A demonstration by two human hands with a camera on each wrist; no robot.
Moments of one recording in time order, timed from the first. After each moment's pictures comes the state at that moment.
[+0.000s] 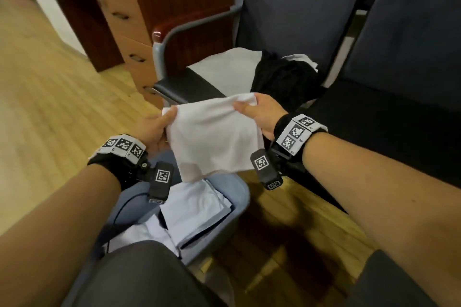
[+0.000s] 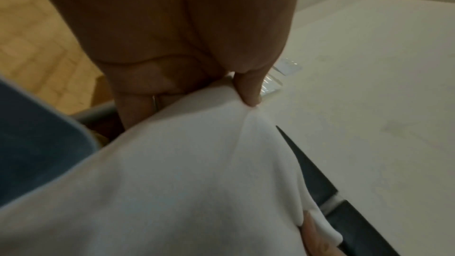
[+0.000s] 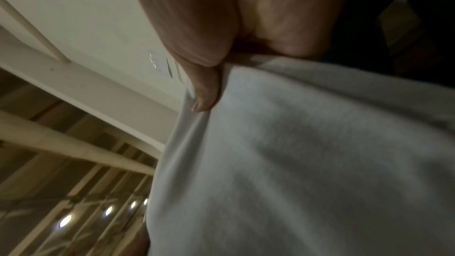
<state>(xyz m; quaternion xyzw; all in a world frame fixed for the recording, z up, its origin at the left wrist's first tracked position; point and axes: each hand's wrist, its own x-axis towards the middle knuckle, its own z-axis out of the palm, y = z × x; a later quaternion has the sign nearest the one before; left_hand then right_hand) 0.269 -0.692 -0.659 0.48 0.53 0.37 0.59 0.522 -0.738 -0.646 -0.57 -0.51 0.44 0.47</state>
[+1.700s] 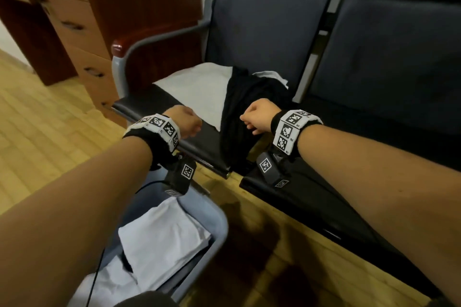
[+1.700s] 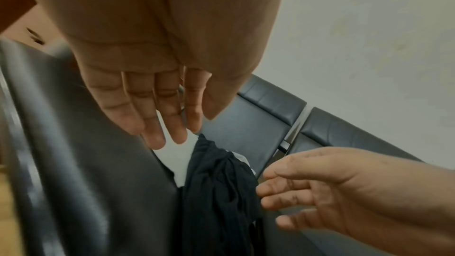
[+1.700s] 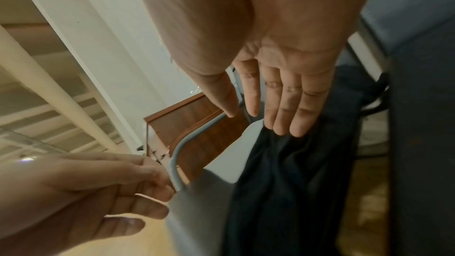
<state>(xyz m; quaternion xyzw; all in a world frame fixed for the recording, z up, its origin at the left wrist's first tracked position) 0.383 -0.622 -0.637 0.70 0.57 0.19 0.39 0.580 -0.682 -0.630 -0.76 -0.47 0.33 0.30</state>
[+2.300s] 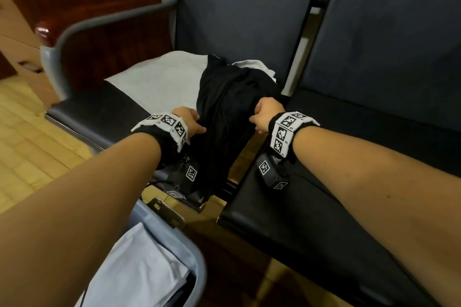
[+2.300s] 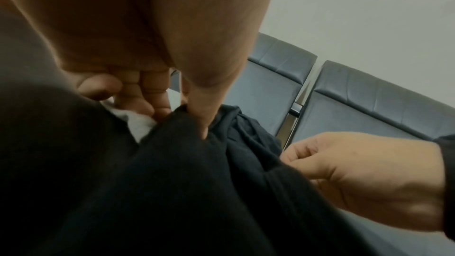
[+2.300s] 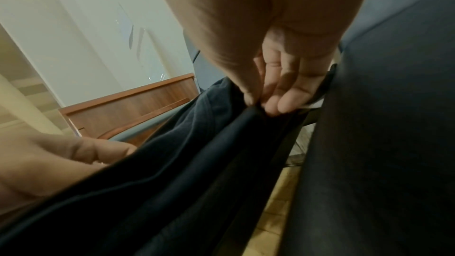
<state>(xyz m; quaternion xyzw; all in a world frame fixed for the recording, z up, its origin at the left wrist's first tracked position) 0.498 -0.536 -0.689 0.79 0.56 0.02 0.25 0.686 -0.607 -0.695 -0.84 -0.46 0.19 0.22</state>
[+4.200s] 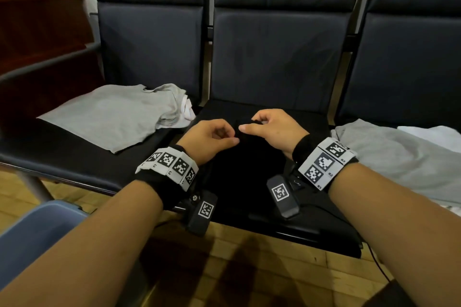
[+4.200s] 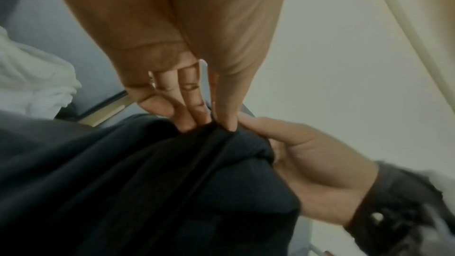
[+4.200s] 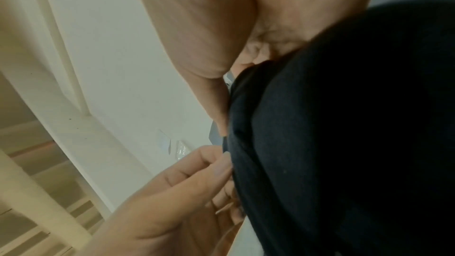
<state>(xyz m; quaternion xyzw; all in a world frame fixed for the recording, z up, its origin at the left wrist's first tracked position) 0.599 -0.800 -0.618 0.87 0.19 0.19 0.42 0.749 -0.922 -0.606 -0.73 -0.44 0.22 0.47</state>
